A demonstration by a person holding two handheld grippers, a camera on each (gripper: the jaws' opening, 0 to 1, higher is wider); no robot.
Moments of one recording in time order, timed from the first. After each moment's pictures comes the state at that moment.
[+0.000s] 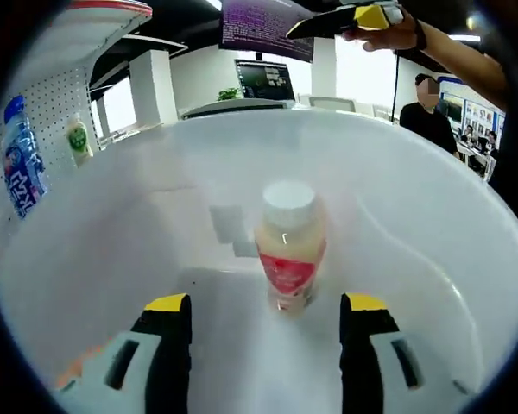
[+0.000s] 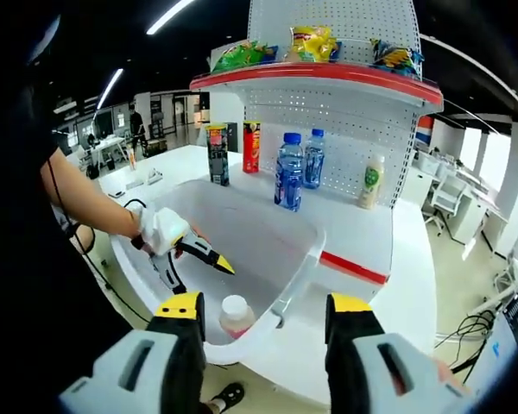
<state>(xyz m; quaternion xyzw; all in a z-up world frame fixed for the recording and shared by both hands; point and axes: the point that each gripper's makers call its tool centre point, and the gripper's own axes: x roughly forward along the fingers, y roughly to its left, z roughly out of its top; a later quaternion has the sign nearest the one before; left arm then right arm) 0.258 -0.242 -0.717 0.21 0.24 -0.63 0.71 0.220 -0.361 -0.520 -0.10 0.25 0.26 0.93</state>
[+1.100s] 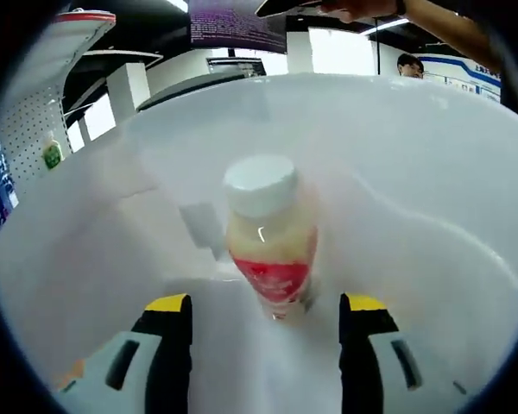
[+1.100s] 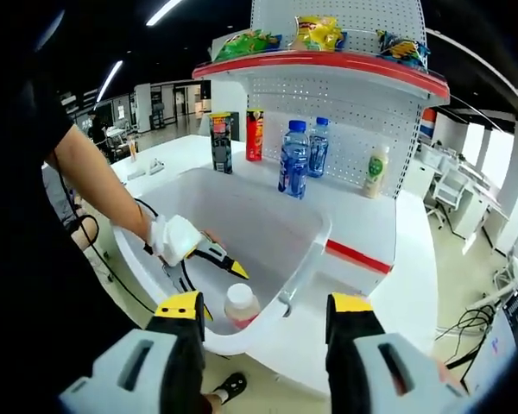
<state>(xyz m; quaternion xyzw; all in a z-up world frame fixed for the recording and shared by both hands) 0.248 -0.266 -0.743 0.26 0.19 -0.66 0.68 0.211 -0.361 -0.530 -0.11 0.28 0.26 0.92</state>
